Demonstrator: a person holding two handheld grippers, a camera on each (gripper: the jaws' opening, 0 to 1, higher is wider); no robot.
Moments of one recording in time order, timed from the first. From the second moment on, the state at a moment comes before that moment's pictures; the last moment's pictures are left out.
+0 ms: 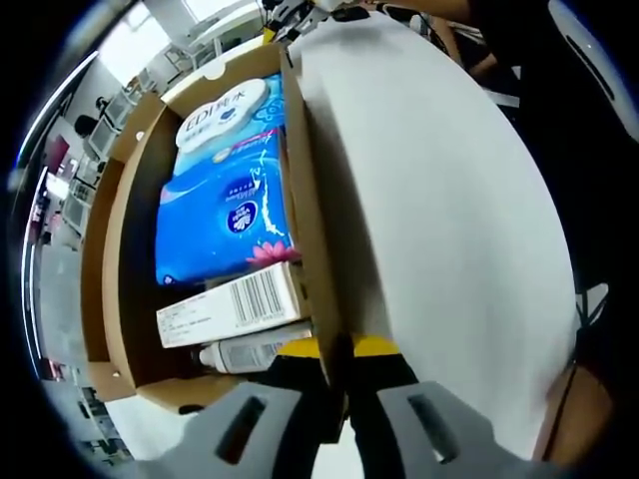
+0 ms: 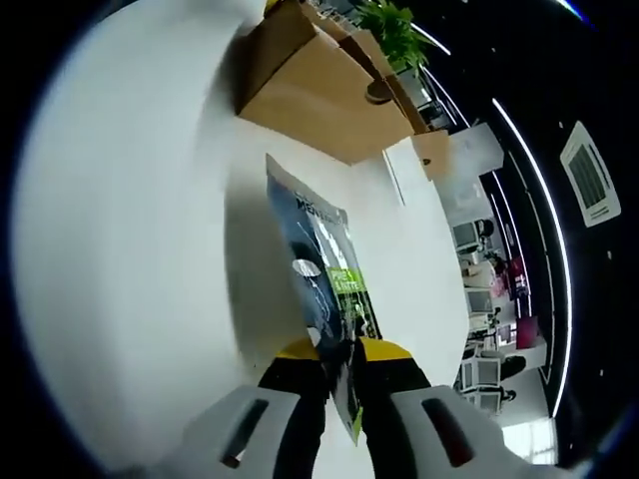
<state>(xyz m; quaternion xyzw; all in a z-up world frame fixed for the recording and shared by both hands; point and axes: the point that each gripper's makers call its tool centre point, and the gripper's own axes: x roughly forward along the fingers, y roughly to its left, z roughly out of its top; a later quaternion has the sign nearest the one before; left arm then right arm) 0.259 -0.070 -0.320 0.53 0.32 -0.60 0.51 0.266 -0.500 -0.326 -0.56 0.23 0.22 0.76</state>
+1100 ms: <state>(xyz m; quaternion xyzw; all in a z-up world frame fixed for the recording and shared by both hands) 0.259 -0.069 -0.320 0.53 0.31 -0.60 0.51 0.246 -0.502 -0.324 -0.51 0.29 0.21 0.78</state>
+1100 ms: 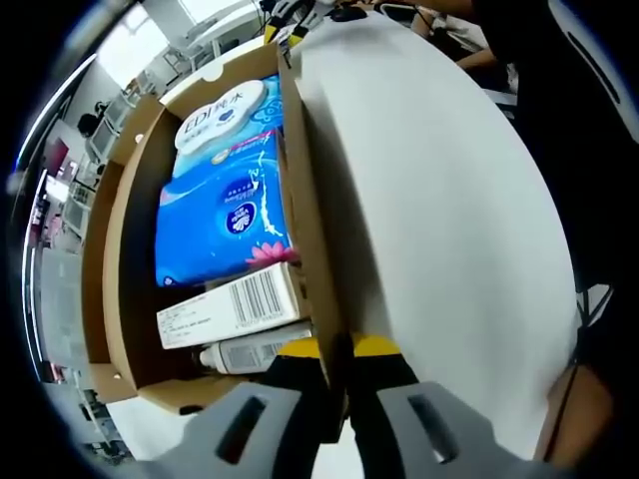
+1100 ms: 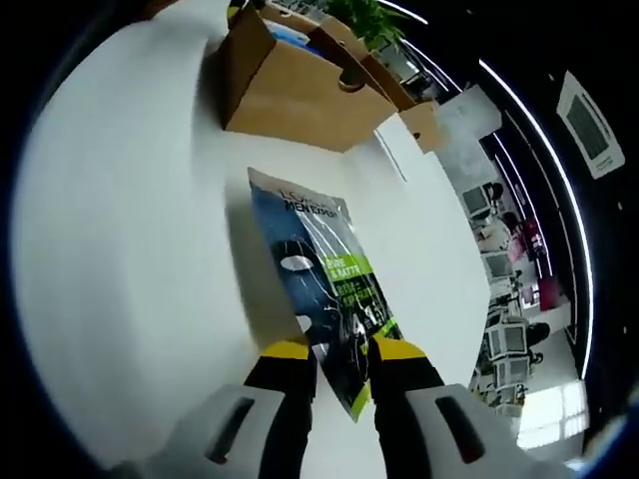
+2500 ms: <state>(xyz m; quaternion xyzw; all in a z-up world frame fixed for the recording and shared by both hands) 0.259 -0.069 -0.320 0.53 0.31 -0.60 0.51 0.271 -0.480 -0.289 -0.29 0.25 0.15 0.91</state>
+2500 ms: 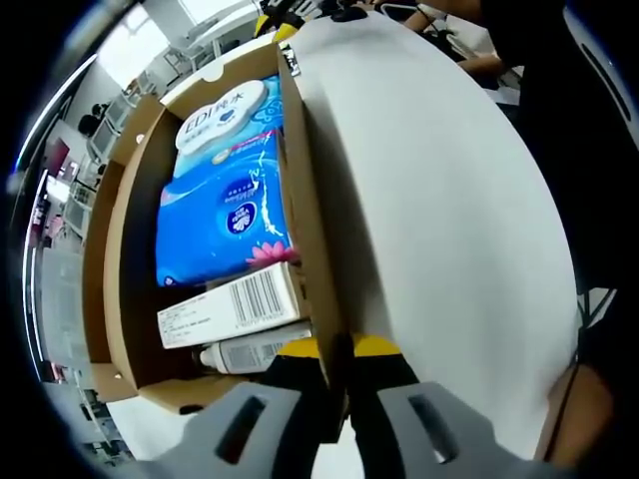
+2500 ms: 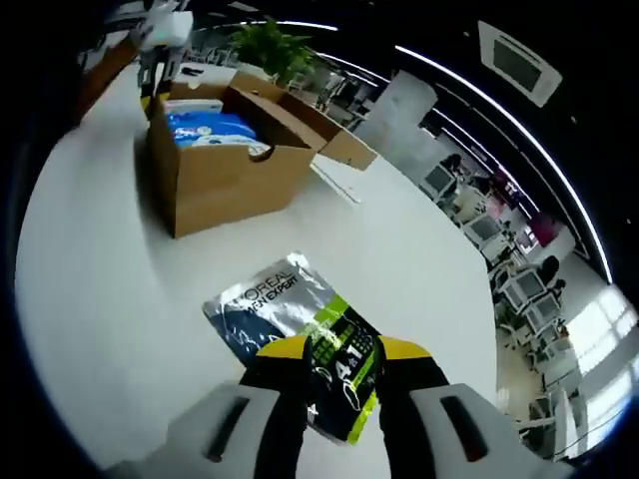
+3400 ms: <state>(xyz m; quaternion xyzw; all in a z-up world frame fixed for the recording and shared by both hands) 0.260 -0.070 -0.321 0.53 0.31 -0.60 0.51 0.294 -0.476 -0.338 -0.03 0.28 0.10 0.96</state>
